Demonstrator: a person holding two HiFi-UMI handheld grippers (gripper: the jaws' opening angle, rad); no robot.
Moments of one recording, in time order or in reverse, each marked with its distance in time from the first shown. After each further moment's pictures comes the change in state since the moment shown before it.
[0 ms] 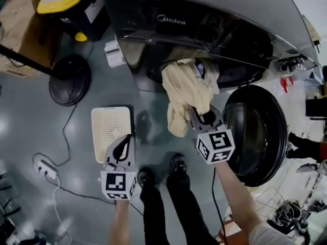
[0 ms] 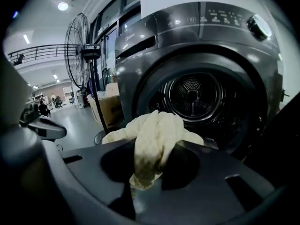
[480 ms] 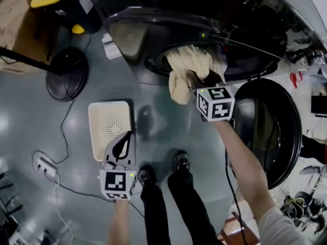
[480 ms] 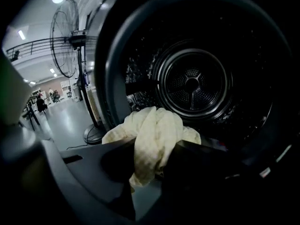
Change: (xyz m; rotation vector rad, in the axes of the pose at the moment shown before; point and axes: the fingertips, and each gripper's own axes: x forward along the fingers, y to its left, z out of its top) left arm 0.029 -0.002 -0.038 0.023 0.025 0.001; right arm 0.115 -0.066 -0.022 -0.018 0.072 -0.025
